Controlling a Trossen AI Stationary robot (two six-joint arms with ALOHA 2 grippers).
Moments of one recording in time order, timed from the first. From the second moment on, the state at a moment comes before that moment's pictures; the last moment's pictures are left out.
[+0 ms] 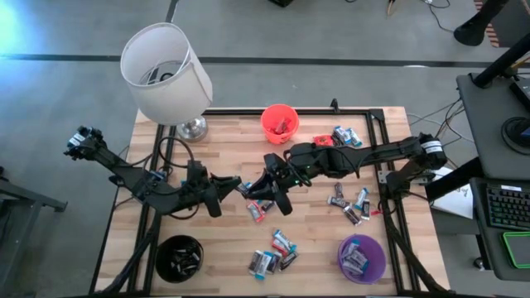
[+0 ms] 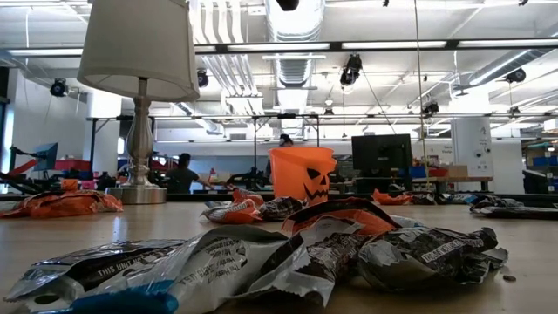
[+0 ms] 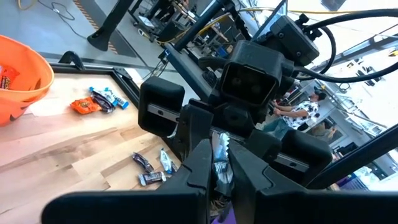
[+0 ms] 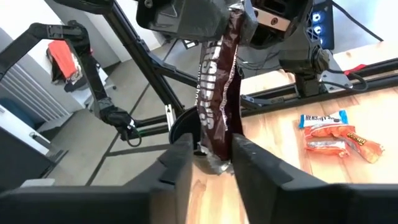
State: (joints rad) left arm -0.57 1.18 1.07 -0.01 -0.93 -0.91; right arm 0.09 1.64 1.42 0.00 -0.27 0.40
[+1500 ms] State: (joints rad) left arm -0.74 1.14 1.07 -0.72 -0.13 -1.38; right arm 0.09 1.52 1.42 -0.79 -0.31 0.38
